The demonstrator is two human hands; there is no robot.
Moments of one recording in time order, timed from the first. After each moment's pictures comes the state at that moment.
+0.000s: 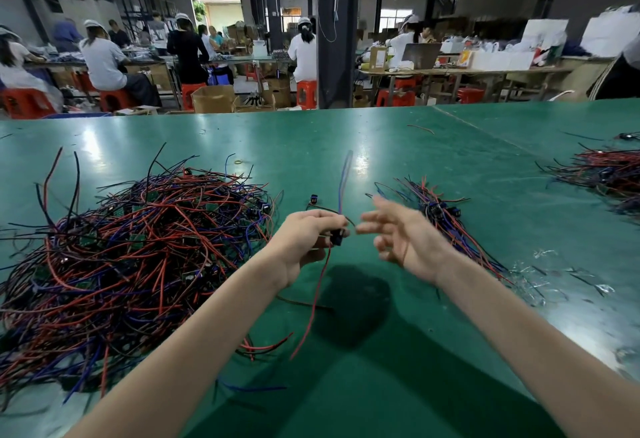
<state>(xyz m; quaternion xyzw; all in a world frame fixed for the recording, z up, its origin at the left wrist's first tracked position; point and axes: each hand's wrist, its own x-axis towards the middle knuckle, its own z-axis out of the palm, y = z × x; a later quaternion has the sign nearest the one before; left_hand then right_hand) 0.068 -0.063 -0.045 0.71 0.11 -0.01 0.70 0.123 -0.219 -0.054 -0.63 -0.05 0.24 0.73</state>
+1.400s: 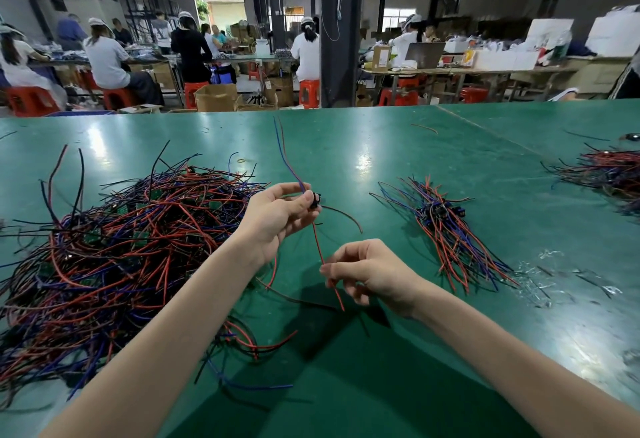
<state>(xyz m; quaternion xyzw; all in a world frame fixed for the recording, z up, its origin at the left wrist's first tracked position) 0.077 -0.025 -0.038 0.56 0.12 0.11 0.81 0.085 -0.189 -0.082 -0.70 -0.22 0.26 0.63</state>
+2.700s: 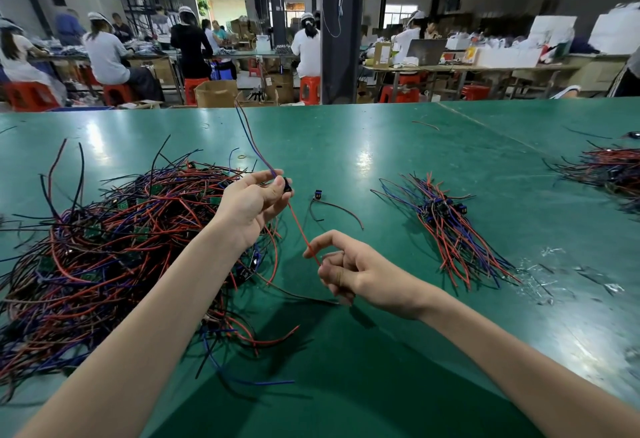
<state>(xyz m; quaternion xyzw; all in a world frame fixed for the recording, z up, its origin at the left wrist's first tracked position) 0.079 0.001 -0.030 0.54 0.15 0.16 0.81 0.069 -0.188 -0.072 -0.69 -0.39 0.24 0.55</state>
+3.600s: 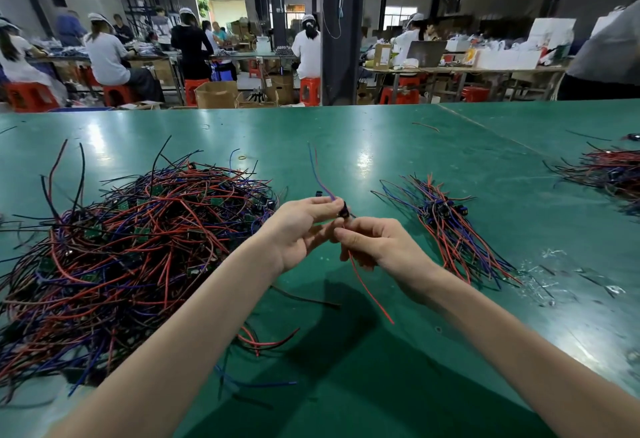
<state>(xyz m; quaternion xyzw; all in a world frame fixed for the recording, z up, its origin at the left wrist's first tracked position) 0.072 -0.051 -0.036 0.55 0.11 -0.03 0.83 0.092 -0.194 -0.066 -0.71 -0.27 0.14 0.63</state>
